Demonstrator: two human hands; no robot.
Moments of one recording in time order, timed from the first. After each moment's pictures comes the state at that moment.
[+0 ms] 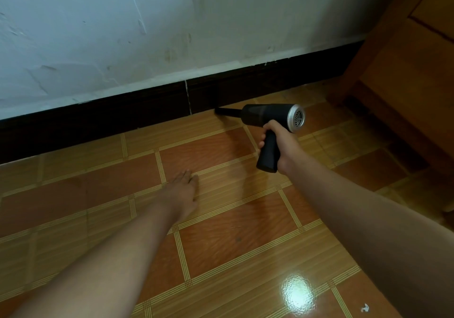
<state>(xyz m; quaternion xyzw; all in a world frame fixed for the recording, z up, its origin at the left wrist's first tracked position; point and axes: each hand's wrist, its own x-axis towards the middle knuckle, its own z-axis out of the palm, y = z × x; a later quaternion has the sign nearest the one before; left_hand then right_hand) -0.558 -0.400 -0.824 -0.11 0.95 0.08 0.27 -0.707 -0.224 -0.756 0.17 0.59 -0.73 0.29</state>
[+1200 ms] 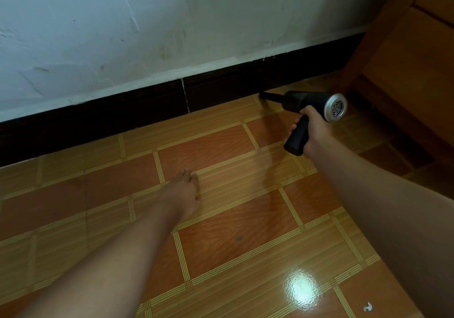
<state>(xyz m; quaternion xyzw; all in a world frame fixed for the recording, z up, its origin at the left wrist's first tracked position) -0.562 -0.387 -0.814 -0.13 0.95 0.07 0.27 -0.750 -0.186 -0.753 0.23 0.57 -0.77 0.15</state>
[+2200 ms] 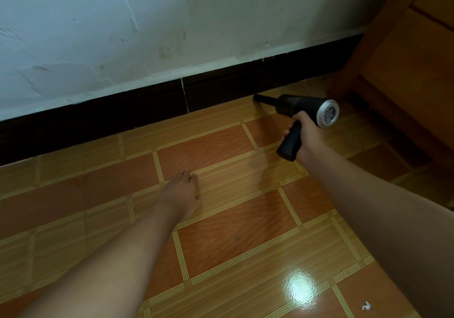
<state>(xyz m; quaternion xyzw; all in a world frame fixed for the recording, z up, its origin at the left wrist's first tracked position) -0.563 -0.388 -0.821 -0.14 0.95 0.07 0.27 -0.738 -0.191 -0.762 0.22 0.56 -0.78 0.17</state>
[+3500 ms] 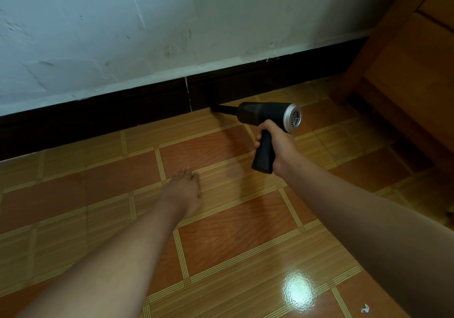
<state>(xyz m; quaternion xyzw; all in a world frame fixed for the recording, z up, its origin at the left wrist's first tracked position) -0.564 -0.387 -0.820 -0.14 0.95 0.07 0.28 -0.697 -0.231 -0.755 0.17 0.59 -0.74 0.29</state>
